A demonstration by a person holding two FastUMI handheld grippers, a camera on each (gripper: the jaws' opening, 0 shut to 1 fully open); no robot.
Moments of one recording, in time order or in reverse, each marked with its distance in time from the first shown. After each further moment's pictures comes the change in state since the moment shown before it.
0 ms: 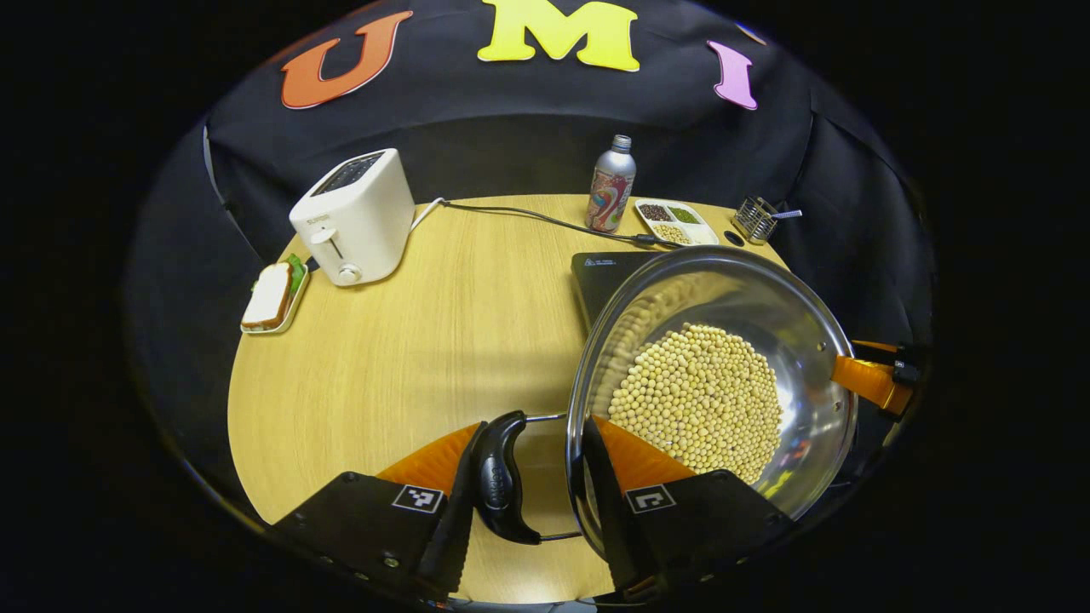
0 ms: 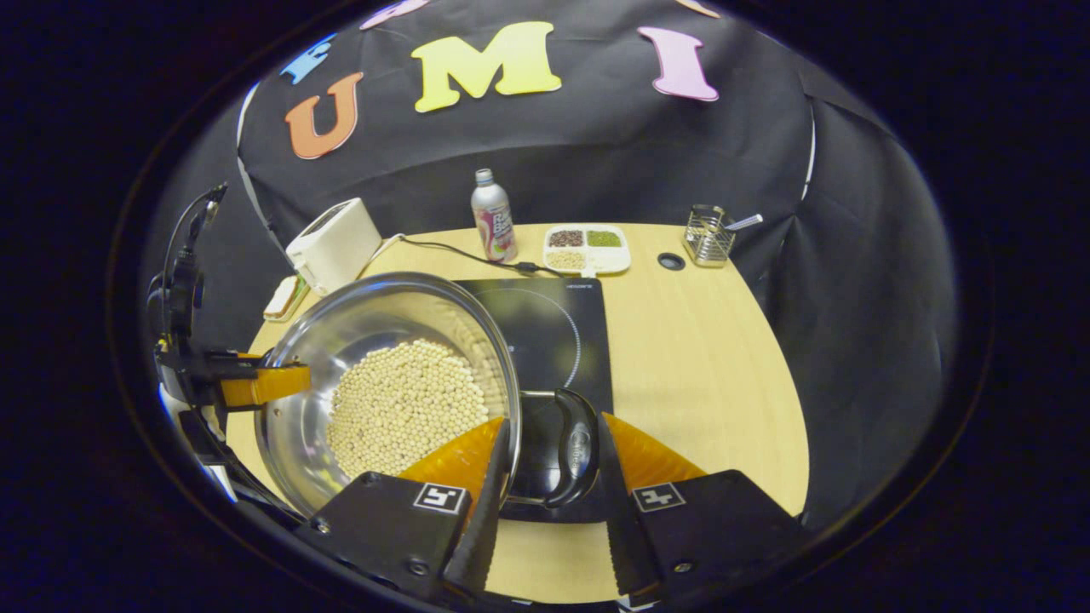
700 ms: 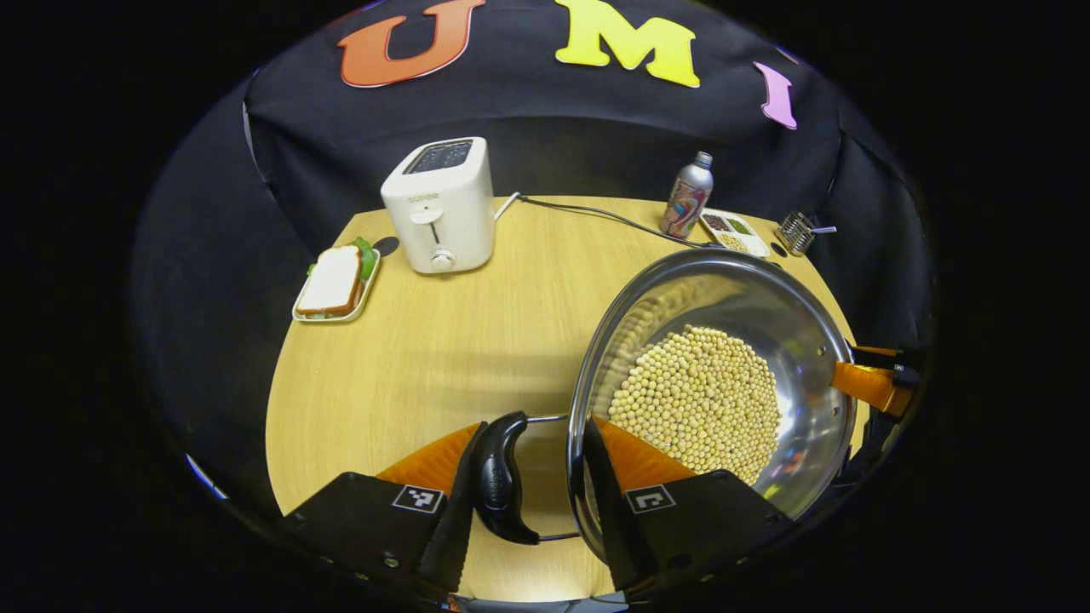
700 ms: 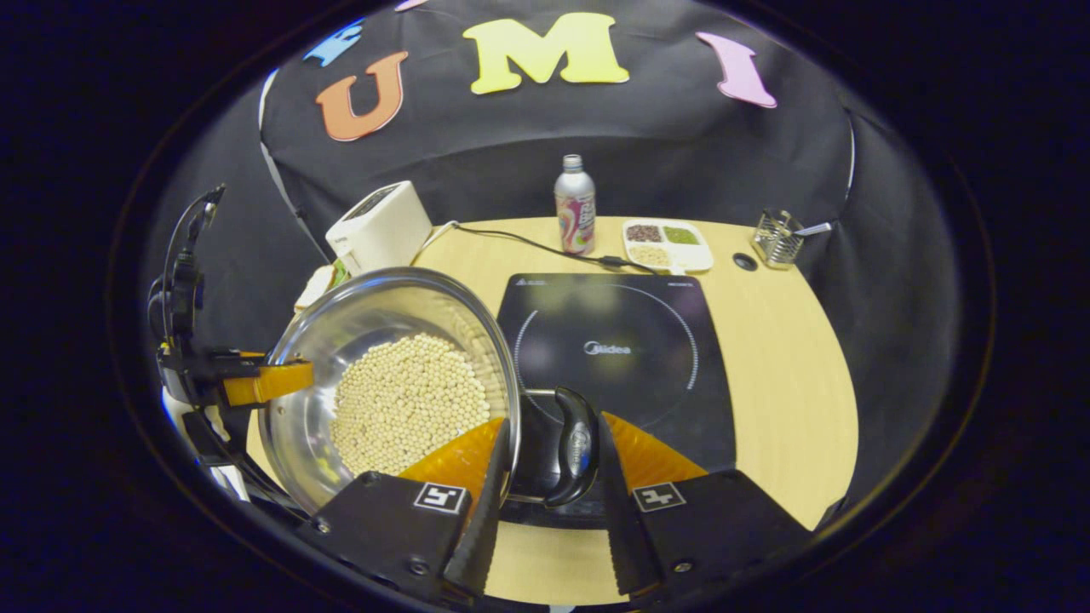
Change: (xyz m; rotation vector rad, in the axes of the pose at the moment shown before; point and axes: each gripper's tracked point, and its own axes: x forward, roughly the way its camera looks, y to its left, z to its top) left arm -0.037 0.056 -0.018 -0.043 -0.001 0.045; right arm 0.014 0.116 -0.005 -0.021 0.014 0.067
